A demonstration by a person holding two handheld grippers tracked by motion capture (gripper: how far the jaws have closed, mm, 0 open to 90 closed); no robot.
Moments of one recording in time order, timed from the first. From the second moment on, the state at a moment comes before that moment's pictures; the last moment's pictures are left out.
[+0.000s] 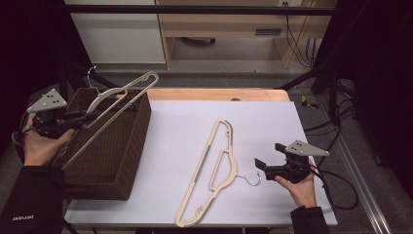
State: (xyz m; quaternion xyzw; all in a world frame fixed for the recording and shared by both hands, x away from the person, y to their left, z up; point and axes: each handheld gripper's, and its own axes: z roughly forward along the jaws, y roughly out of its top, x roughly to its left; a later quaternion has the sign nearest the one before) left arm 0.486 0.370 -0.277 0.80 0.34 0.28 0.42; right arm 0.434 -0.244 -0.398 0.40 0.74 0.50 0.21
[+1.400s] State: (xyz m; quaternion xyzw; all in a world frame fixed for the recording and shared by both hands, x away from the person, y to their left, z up) left arm 0.495 0.431 -0.352 0.80 0.41 0.20 0.38; right arm 0.436 -0.238 -0.403 0.40 0.74 0.49 0.21
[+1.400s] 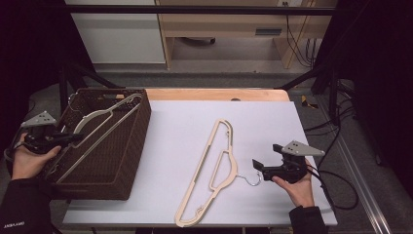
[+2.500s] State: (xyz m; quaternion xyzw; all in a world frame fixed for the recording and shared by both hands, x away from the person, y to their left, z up) left arm 0.466 0.427 -0.354 0.75 0.49 0.26 0.37; right arm 0.434 -0.239 -0.402 0.40 0.74 0.49 0.21
